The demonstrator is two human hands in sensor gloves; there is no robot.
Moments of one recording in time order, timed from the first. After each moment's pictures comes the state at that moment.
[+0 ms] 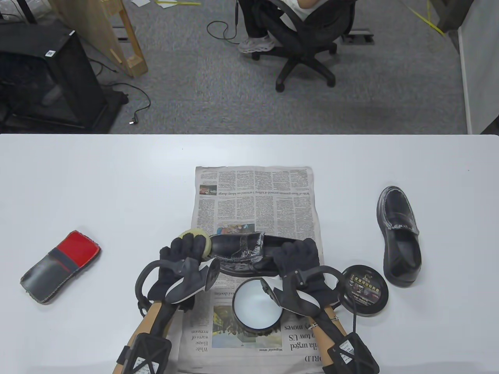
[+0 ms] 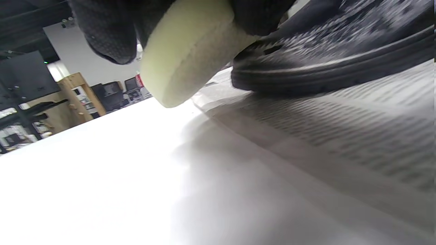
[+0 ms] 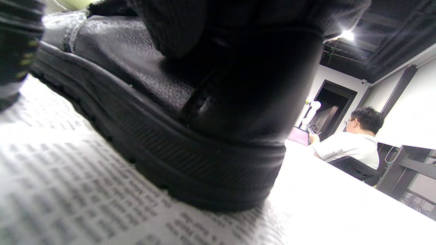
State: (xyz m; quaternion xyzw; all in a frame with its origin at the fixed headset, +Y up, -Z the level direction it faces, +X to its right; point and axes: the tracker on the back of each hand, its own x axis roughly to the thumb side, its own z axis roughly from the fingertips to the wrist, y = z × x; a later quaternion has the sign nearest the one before) left_hand -0.155 -0.739 -0.251 -0.03 -0.09 -0.16 0.98; right_hand 0.076 -0.739 -0.244 -0.16 0.16 -0.95 0.20
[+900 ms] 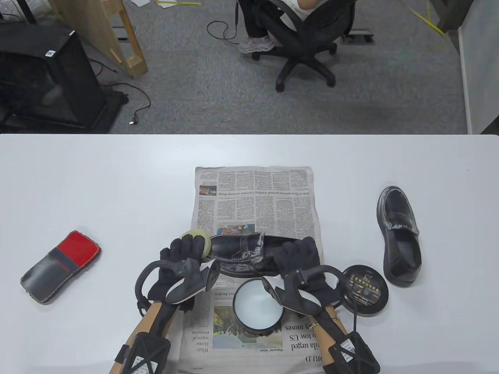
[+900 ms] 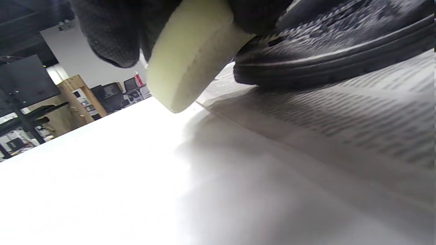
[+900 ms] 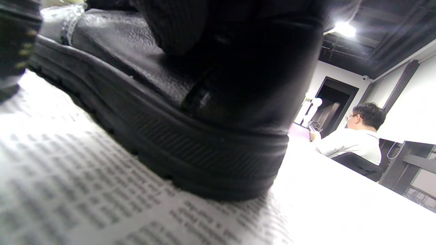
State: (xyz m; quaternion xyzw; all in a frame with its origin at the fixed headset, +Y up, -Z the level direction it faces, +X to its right) left_hand -0.151 -0.741 -0.254 -0.04 -0.09 -0.19 0.98; right_hand 0.080 -0.738 -0.245 -0.16 0.16 -0.95 0.20
